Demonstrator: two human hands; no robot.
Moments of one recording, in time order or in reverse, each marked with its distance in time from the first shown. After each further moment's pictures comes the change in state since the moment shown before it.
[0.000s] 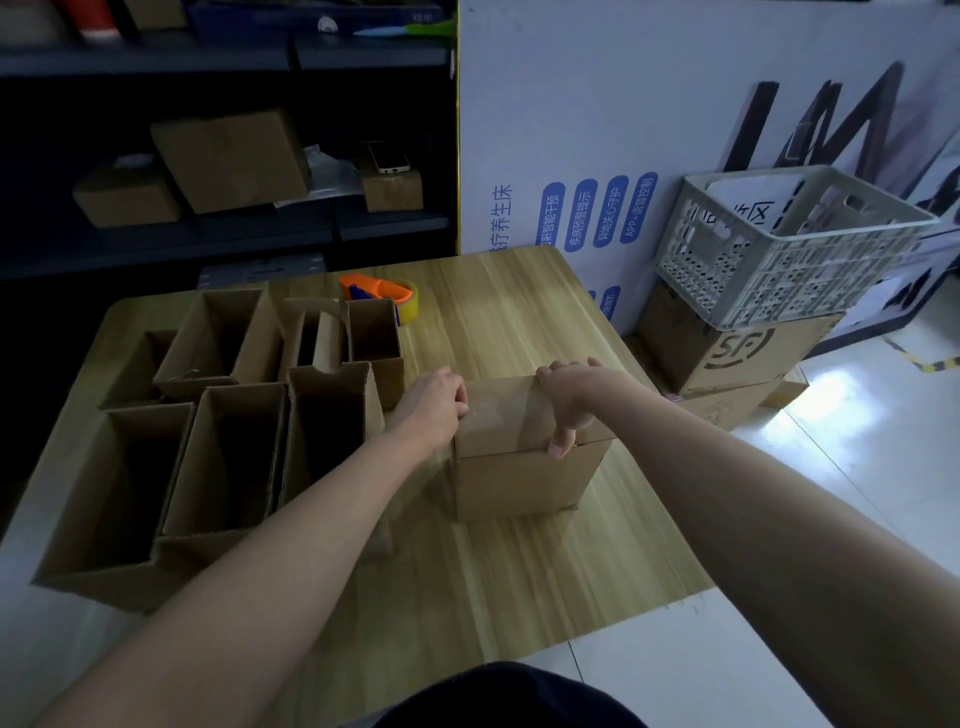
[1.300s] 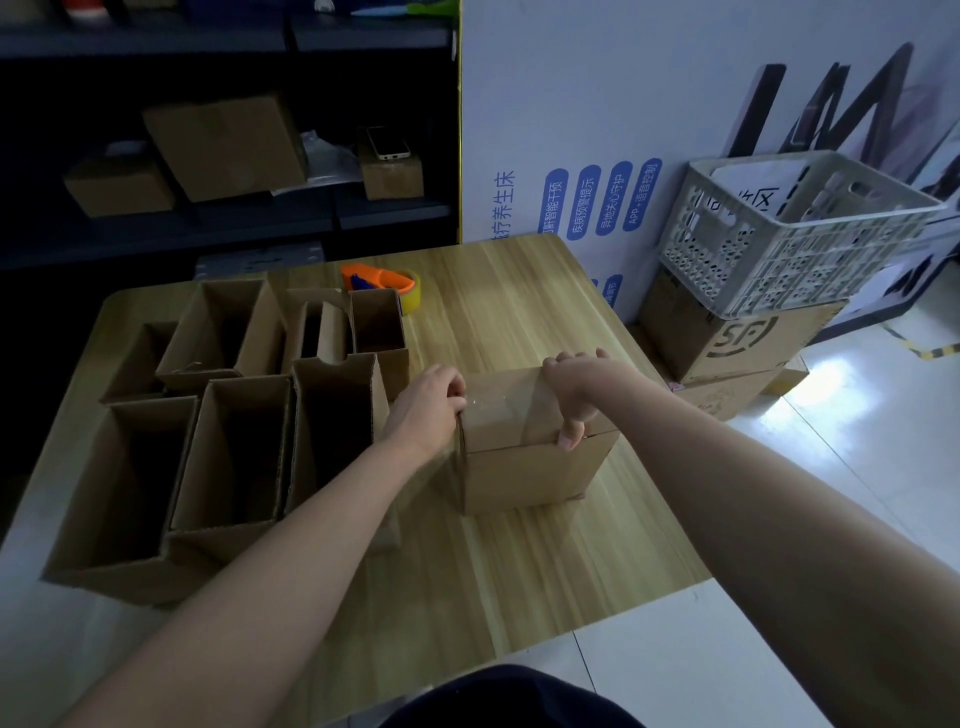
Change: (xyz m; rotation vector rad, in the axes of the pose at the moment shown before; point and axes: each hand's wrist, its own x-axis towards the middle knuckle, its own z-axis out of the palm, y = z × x) left_hand -0.010 -0.015 0.005 -0.075 0.063 -0.051; right_hand -0.002 -0.011 -0.002 -0.046 -0.021 0.049
